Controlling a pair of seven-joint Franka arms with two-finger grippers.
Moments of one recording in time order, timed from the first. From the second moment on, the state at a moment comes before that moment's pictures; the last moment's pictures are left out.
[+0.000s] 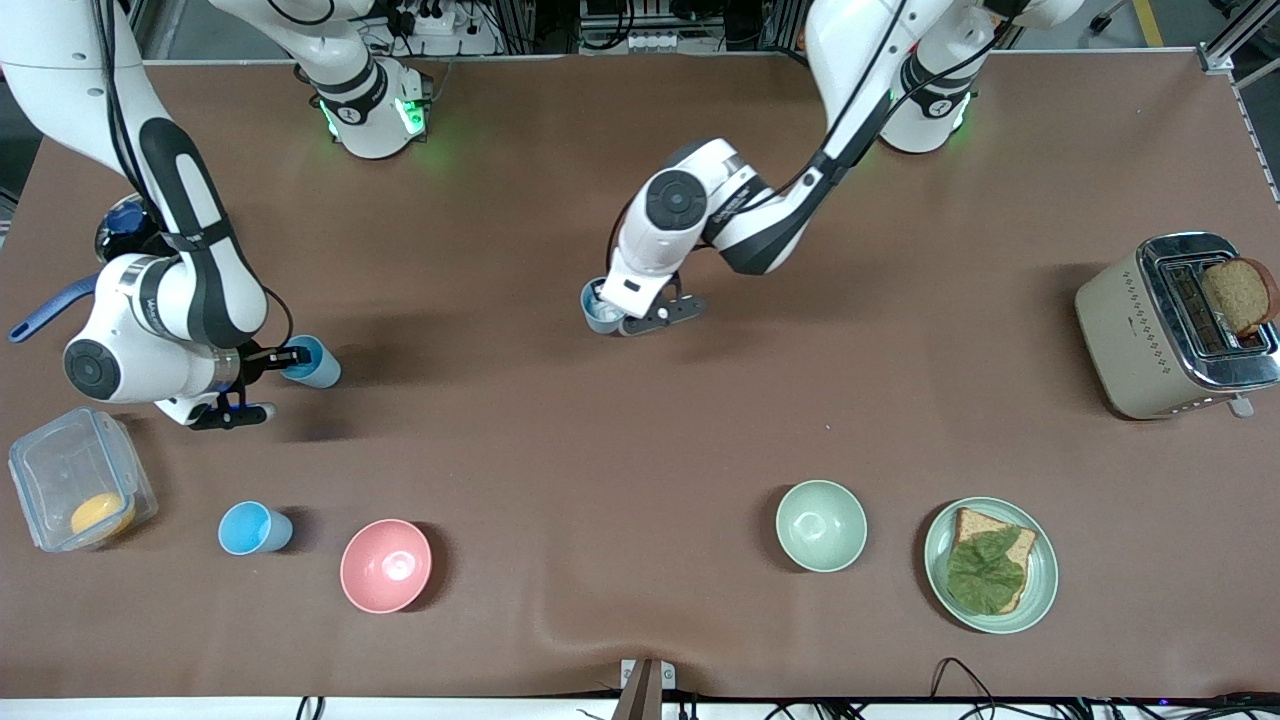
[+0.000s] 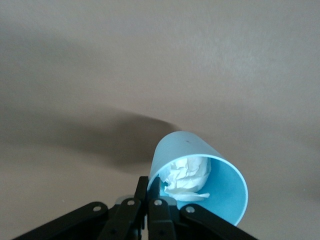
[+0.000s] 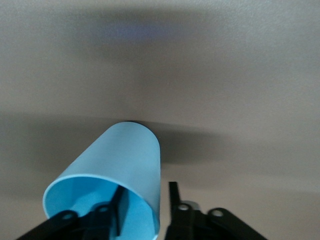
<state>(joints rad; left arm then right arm) -0.61 0.63 -0.33 -1.69 -0.08 2.36 -1.17 -0.06 0.46 -0.08 -1.97 0.08 2.05 -0.27</state>
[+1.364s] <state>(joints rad) -0.50 0.41 -0.29 -1.58 0.06 2.02 -1.18 0.11 0.28 -0.03 -1.94 0.22 1.83 -0.12</state>
